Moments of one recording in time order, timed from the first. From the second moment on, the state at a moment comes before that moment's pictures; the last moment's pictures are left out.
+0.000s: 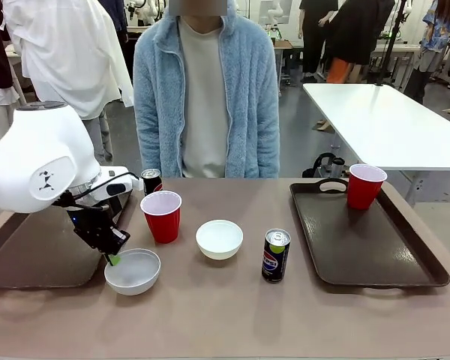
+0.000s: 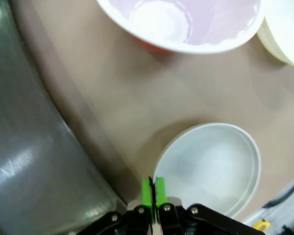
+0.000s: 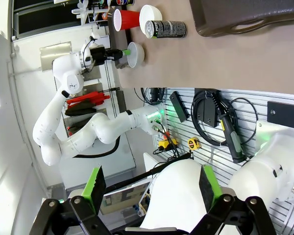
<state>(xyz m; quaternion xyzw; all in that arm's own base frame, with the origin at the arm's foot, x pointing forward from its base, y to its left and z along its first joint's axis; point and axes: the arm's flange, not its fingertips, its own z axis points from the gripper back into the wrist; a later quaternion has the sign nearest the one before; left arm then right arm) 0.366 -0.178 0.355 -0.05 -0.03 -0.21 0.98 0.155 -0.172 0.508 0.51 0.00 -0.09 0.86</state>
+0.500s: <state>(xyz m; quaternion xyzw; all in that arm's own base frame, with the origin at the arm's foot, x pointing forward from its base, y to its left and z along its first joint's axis) 0.315 -0.145 0.460 -0.08 -0.02 -0.19 0.98 0.155 -0.172 0.508 0.51 0.00 -0.09 0.86</state>
